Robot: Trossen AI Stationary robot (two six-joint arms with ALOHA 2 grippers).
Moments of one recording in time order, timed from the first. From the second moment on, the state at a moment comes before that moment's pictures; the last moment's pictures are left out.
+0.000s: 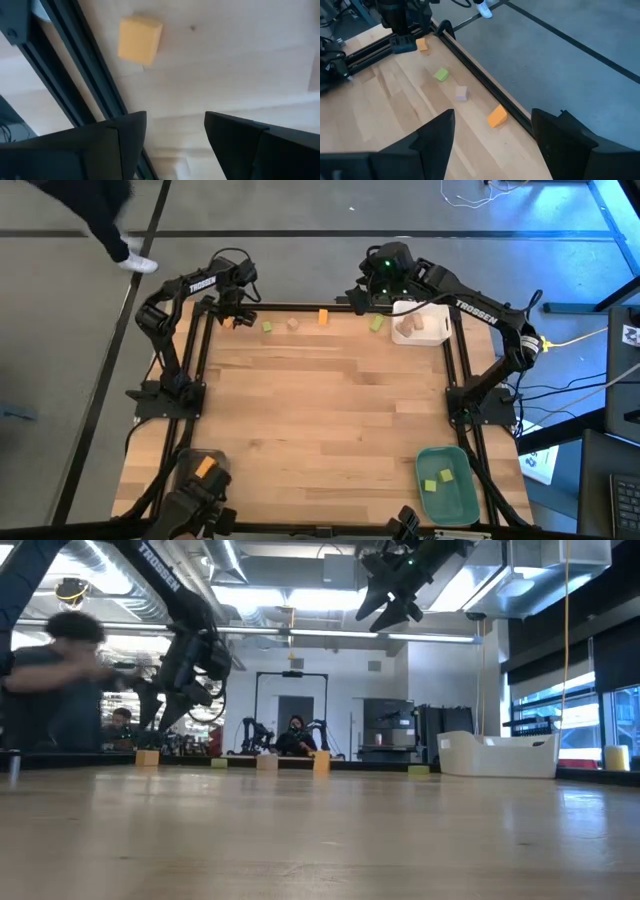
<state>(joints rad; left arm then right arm) 1.08 1.83 1.34 -1.21 -0.14 -0.27 -0.58 1.59 1.60 -0.64 -0.03 0.12</state>
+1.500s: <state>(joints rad) 1.24 1.96 1.38 -1.07 0.05 -0.23 -0.58 1.59 1.60 -0.60 -0.03 0.12</state>
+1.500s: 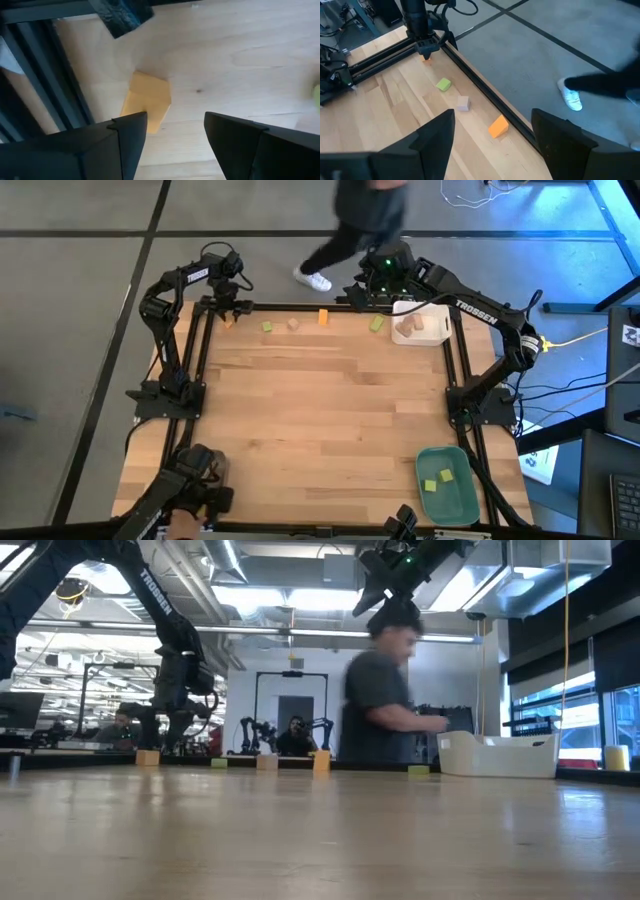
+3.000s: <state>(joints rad) 0.78 1.96 1.40 -1.06 0.18 -0.18 -0.58 1.59 1.60 -0.60 -0.03 0.10</state>
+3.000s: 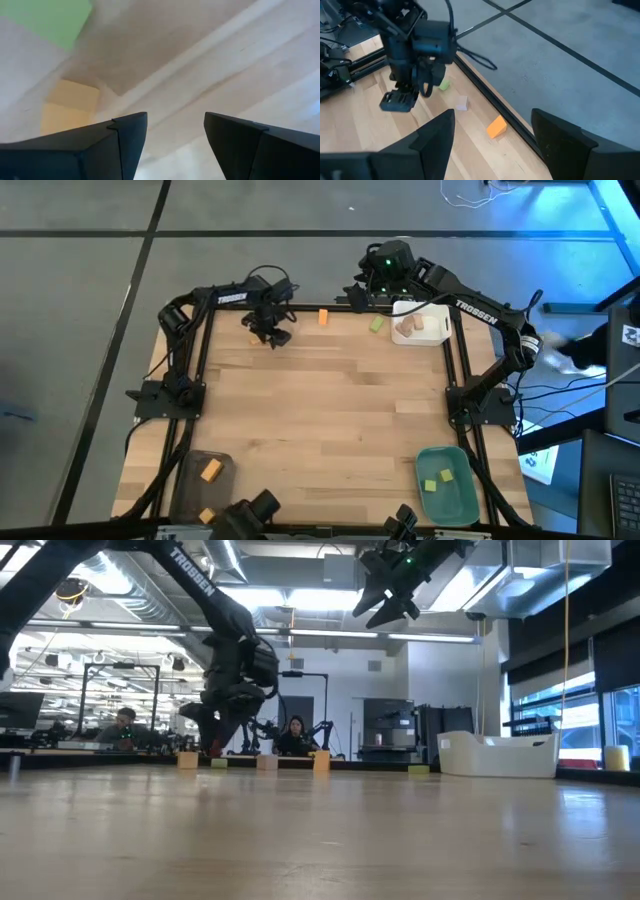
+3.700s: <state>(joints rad) 0.84 1.96 1.40 -1.08 -0.03 -0.07 -0.58 1.59 1.60 -0.60 -0.03 0.10</state>
